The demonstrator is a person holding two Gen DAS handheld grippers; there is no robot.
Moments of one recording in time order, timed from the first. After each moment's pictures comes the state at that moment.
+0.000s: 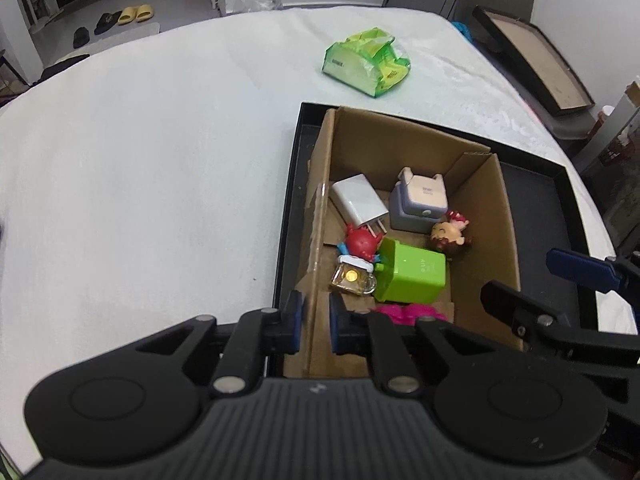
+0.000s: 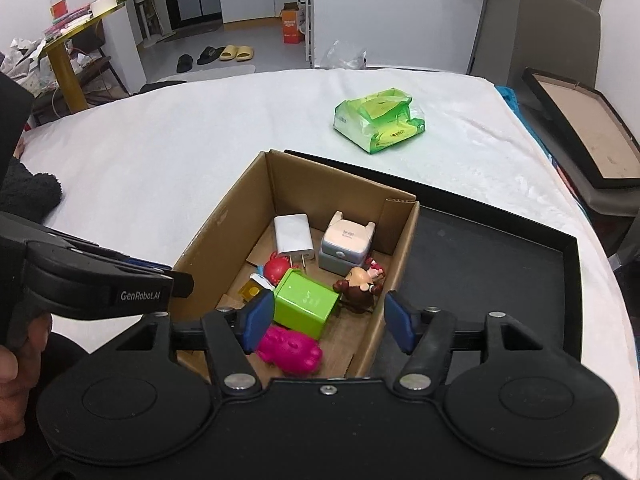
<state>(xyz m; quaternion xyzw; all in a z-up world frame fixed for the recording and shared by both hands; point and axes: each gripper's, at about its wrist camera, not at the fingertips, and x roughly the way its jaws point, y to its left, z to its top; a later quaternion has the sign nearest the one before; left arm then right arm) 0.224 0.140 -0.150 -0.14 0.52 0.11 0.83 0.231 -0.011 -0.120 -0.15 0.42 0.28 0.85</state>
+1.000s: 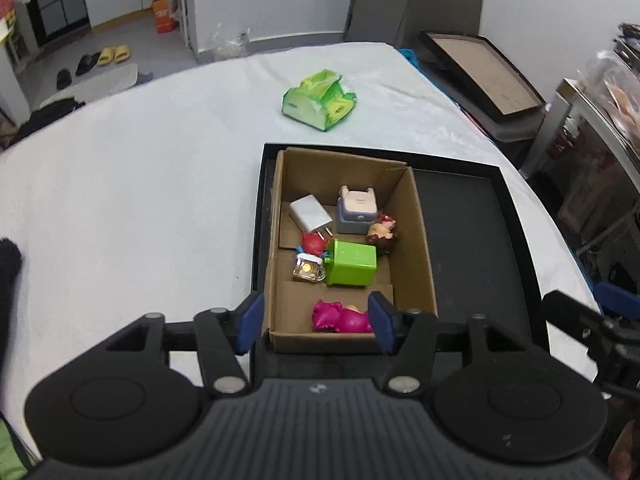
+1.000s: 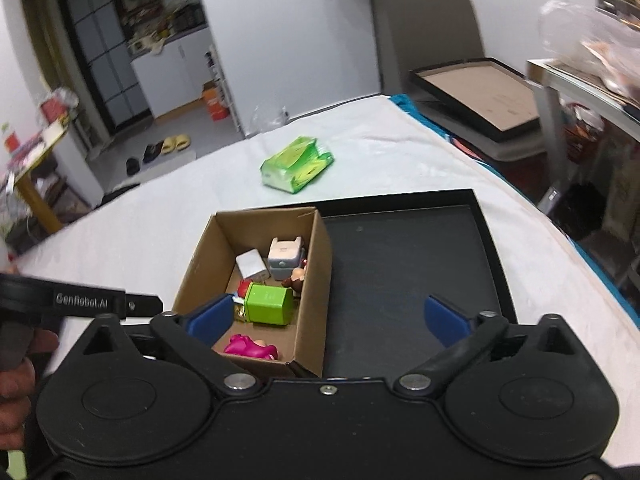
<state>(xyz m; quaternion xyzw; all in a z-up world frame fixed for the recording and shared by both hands) 0.174 0.103 -0.066 -0.11 0.49 0.07 0.86 0.180 -0.118 -0.064 0.02 0.39 0.18 0.90</state>
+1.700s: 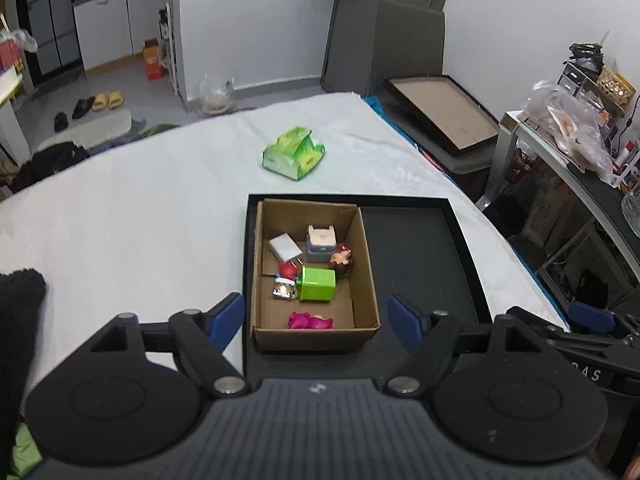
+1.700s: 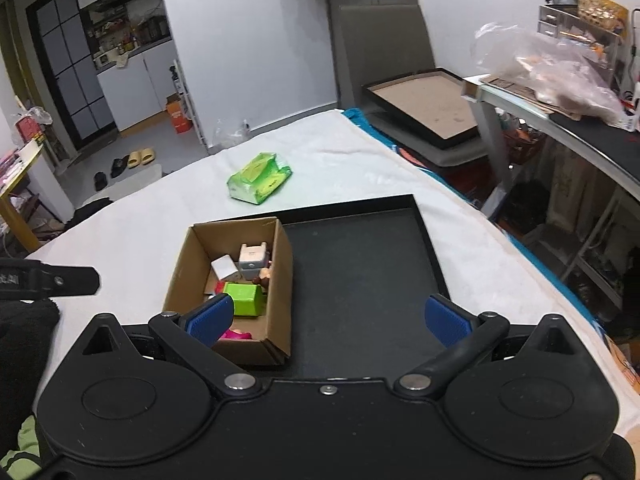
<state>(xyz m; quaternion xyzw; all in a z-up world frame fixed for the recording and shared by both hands) 0.115 0.072 0.022 -0.10 0.43 0.05 0.89 0.134 -0.144 -0.020 0.01 0.38 0.12 0.92</state>
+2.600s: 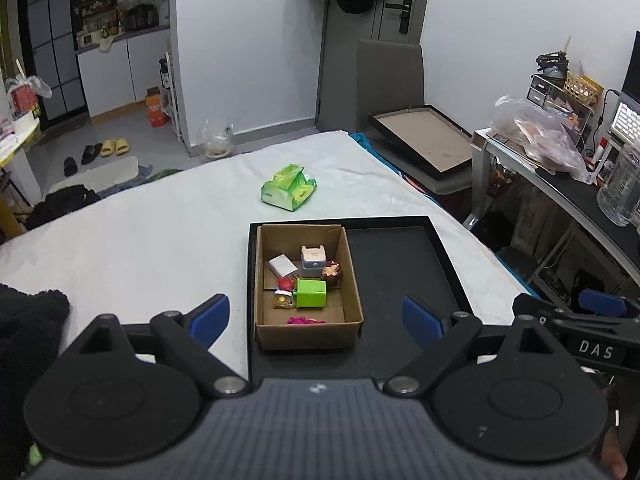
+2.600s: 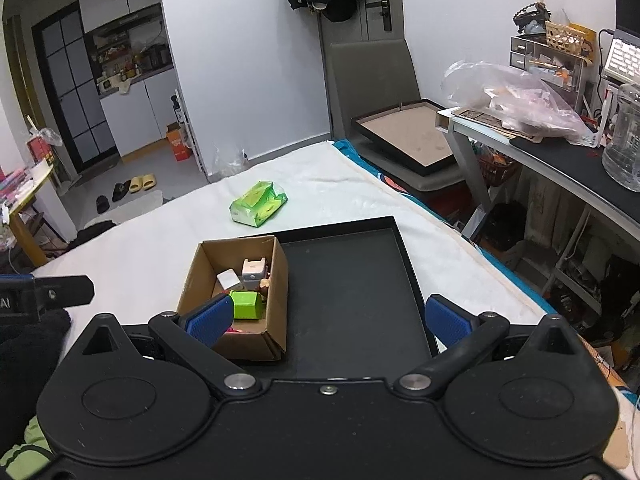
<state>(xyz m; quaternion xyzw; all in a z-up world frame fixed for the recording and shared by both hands) 0.042 0.036 0.058 -0.06 0.37 0.06 0.92 0.075 -0.169 0.016 0.02 0.34 0.12 0.93</state>
